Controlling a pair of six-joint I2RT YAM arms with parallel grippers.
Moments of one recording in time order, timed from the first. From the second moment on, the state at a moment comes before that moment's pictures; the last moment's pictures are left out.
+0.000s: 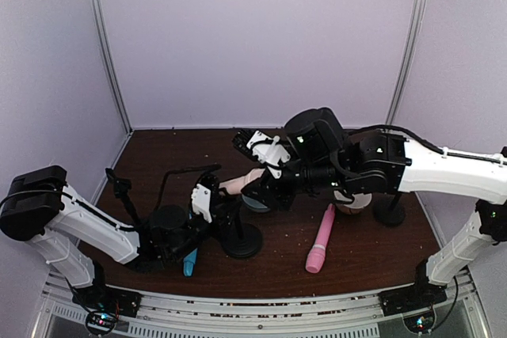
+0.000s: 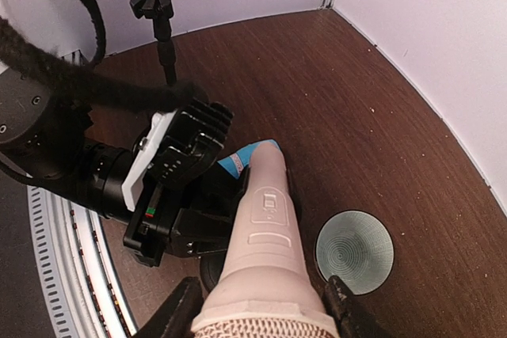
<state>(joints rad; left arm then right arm) -1.22 1.55 0.45 1.03 -0.51 -0.18 1.20 1.52 1.40 -0.48 0.13 -0.03</state>
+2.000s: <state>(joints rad) -0.69 1.49 0.98 0.47 0.10 0.10 1.14 0.94 0.77 -0.43 0.13 0.31</state>
